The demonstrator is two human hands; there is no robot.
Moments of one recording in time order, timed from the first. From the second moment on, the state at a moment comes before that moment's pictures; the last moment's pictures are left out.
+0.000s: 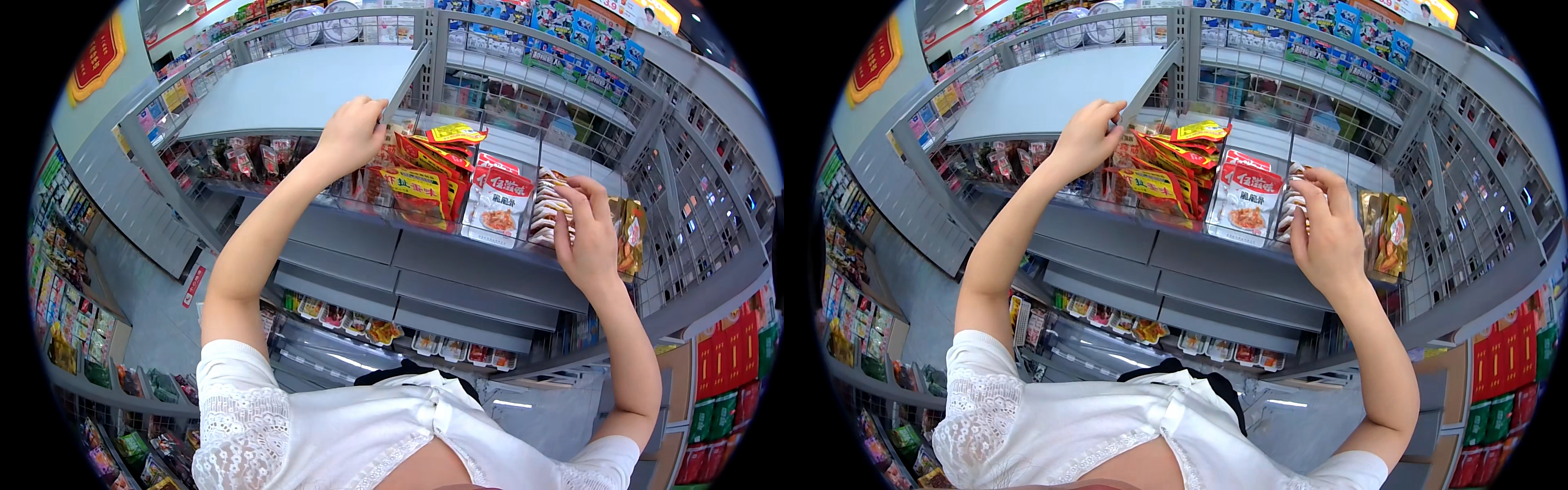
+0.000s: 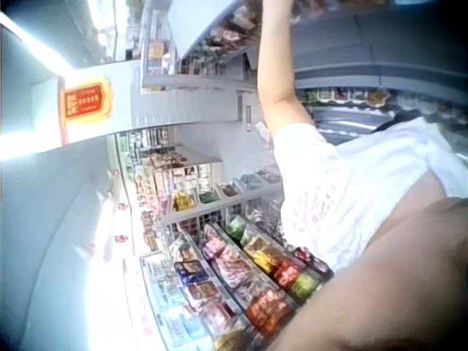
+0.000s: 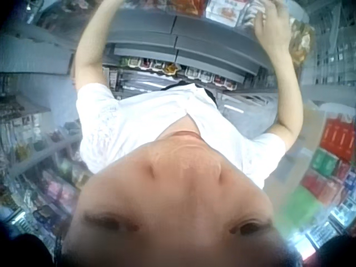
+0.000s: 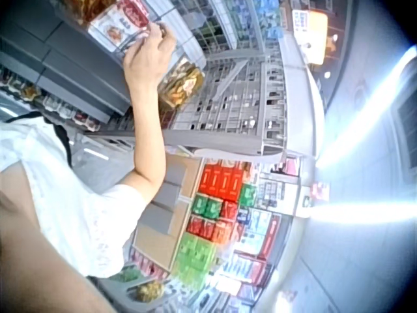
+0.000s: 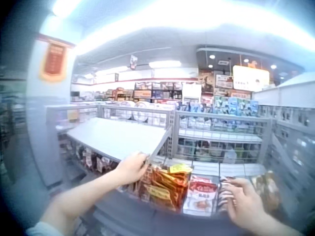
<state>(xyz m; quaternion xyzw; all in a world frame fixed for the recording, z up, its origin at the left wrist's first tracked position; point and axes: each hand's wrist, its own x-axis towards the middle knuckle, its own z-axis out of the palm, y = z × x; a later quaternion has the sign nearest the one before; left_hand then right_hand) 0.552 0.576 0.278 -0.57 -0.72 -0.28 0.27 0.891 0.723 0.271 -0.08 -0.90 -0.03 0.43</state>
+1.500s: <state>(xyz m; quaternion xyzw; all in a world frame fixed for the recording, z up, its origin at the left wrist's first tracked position) 0.784 0.579 0.220 -0.86 -0.45 -0.22 0.03 1.063 0.589 -0.019 -0.39 -0.86 0.33 0.04</state>
